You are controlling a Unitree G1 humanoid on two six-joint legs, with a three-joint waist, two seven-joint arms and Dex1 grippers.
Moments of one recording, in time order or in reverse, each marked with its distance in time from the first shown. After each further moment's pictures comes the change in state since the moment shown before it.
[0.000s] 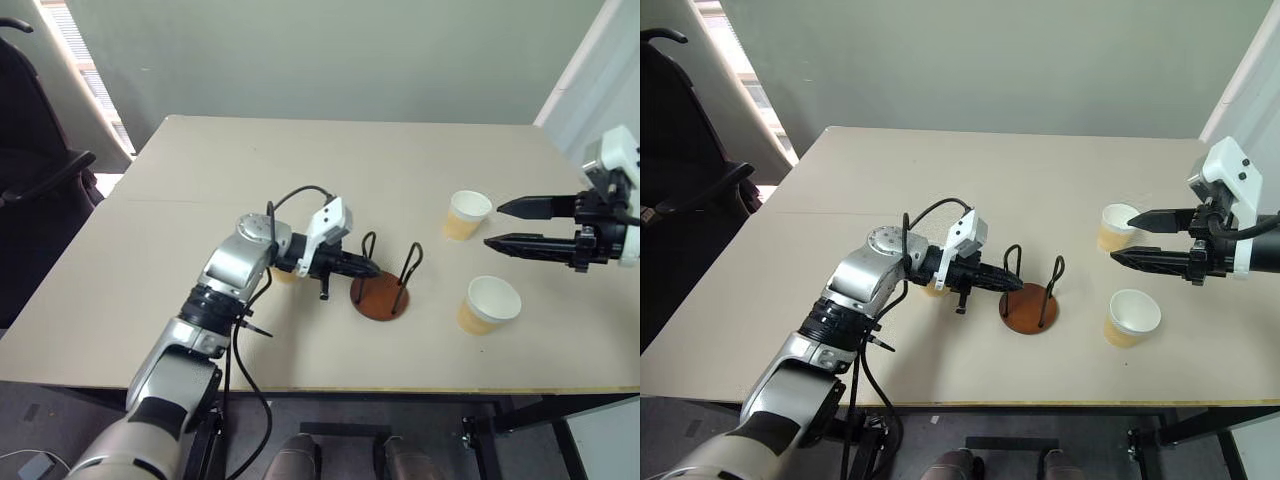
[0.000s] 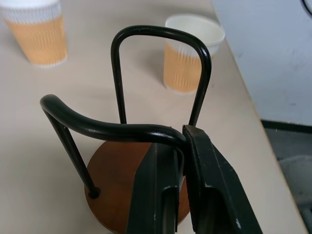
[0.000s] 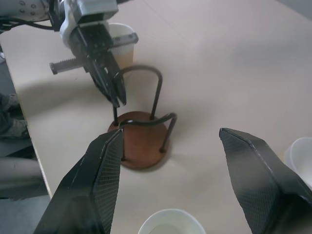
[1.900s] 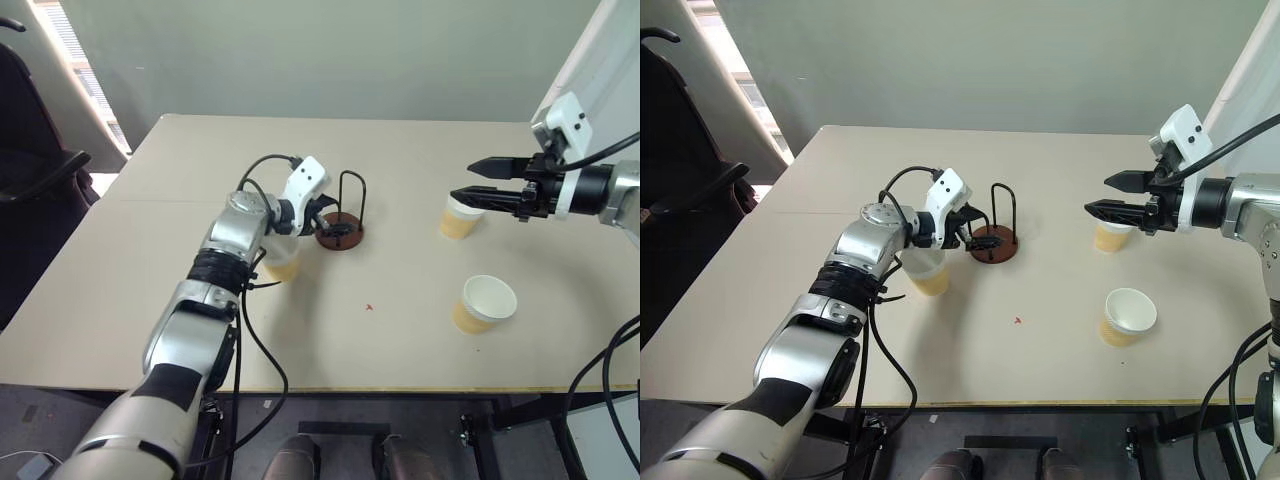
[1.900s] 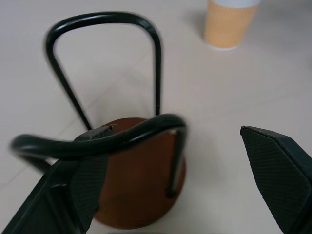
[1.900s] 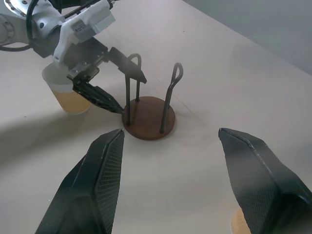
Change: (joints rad) left arm -0.245 -0.074 0.137 0.520 0.182 -0.146 0.429; right arm -0.291 0.257 0.232 0.292 -0.277 -0.143 -0.026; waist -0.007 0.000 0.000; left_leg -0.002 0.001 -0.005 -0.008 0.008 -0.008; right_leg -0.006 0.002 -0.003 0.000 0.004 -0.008
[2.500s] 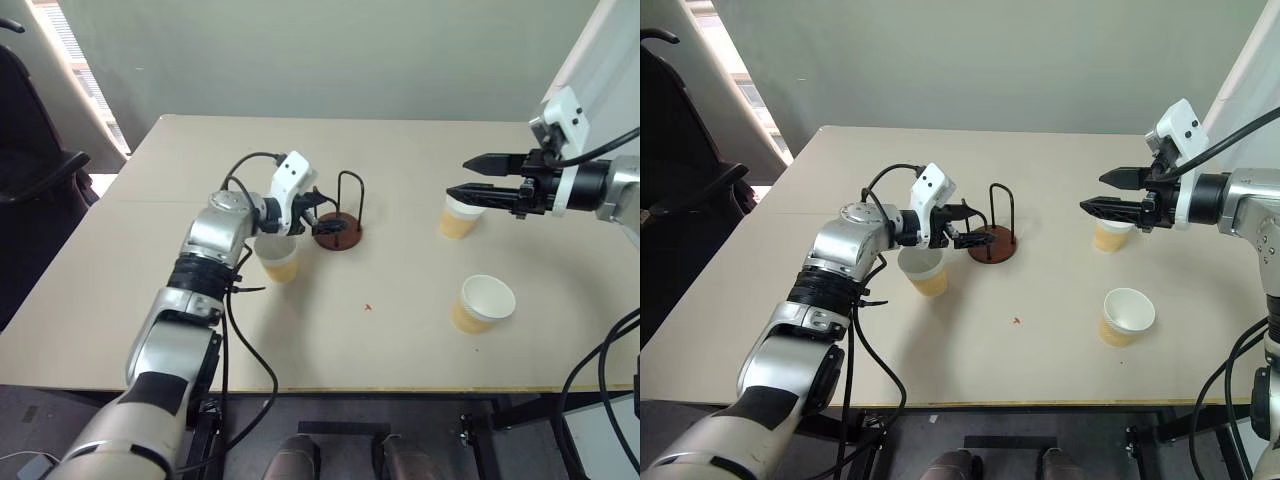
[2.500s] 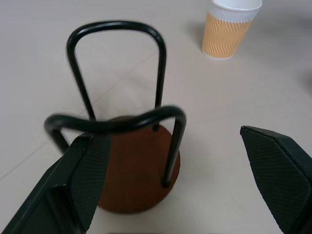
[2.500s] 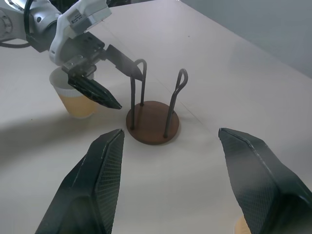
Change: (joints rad) left arm 0.057 0.059 0.006 -0.168 -0.095 0.146 -0.073; right arm -0.027 0.011 0.008 0.001 -0.006 0.005 0.018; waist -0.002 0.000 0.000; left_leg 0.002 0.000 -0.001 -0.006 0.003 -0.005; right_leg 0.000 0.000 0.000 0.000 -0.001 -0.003
